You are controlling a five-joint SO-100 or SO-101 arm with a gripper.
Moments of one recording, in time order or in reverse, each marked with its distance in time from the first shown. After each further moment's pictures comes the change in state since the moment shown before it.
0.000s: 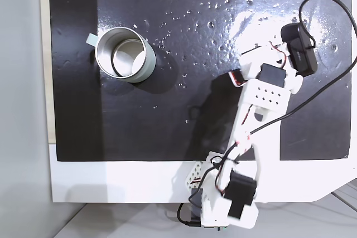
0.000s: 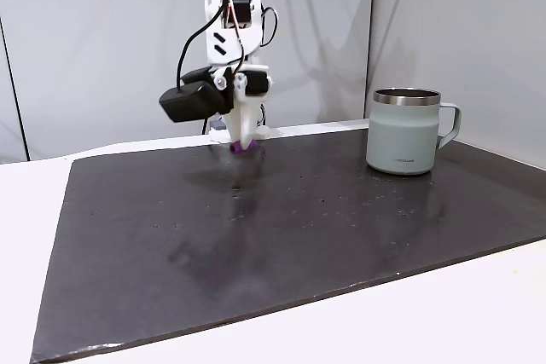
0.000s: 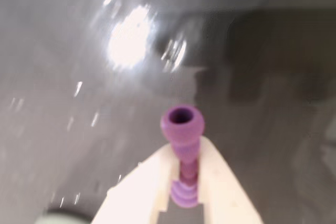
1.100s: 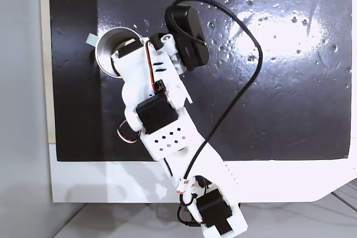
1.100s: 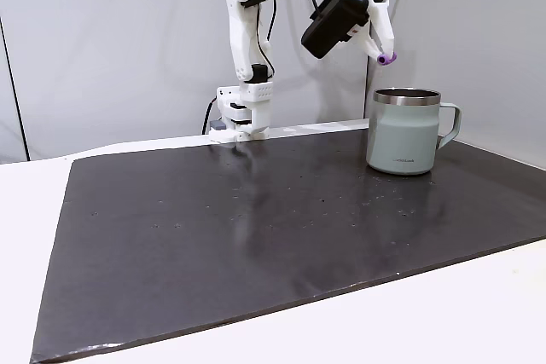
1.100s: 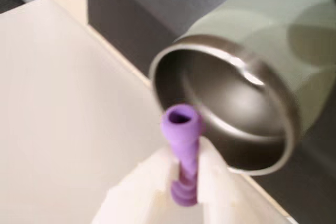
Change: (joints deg) arm -42.8 8.4 -19.7 1.4 42.1
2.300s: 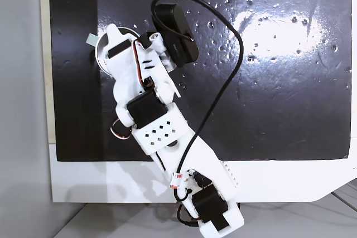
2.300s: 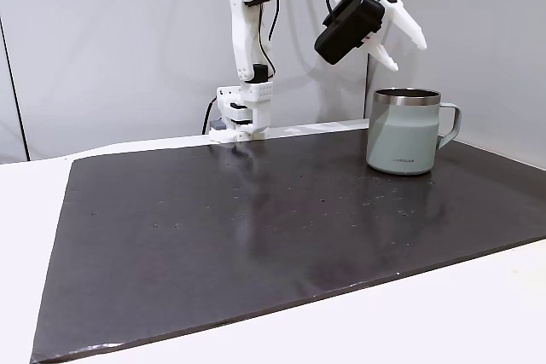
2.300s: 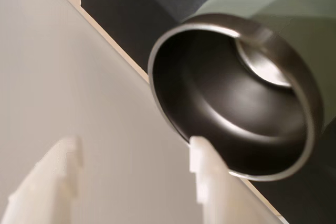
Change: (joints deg) arm -2.5 -3.0 0.0 -2.0 -1.1
